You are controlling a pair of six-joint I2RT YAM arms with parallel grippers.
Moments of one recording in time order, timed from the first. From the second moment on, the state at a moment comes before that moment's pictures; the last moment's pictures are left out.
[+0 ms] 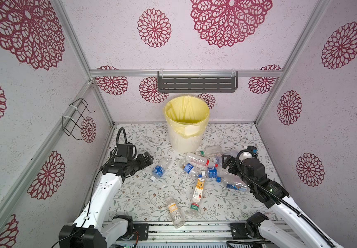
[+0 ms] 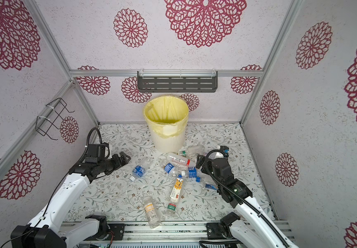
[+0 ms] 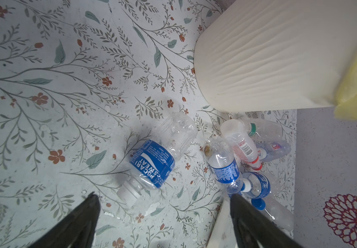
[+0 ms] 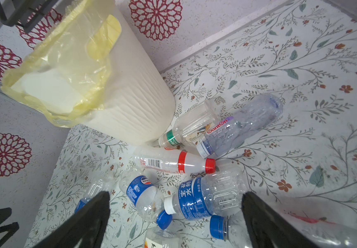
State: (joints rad) left arm -0.11 1.12 0.88 -0.64 0.25 -0.58; right arm 0.53 0.75 0.70 -0.43 0.26 0.73
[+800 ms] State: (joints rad) left arm -0.32 1.40 0.89 -0.56 0.08 -0.57; right arm 0.53 0.63 0.58 -0.47 0.23 0.79
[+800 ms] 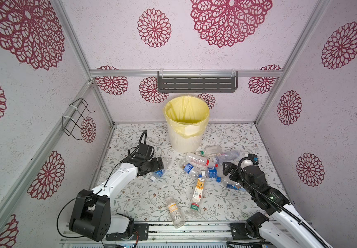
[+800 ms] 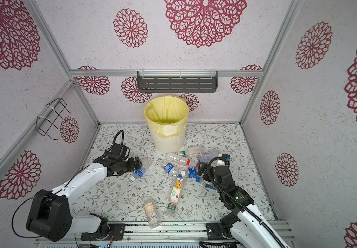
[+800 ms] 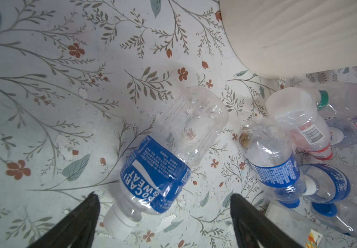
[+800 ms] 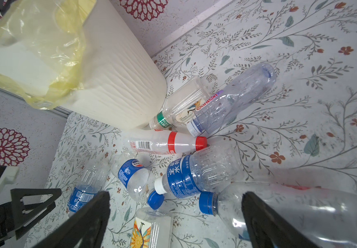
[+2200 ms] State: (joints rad) left arm -0.42 1.66 1.00 -0.50 -0.01 -0.50; right arm 0.53 0.57 0.50 -0.48 0.23 0.81
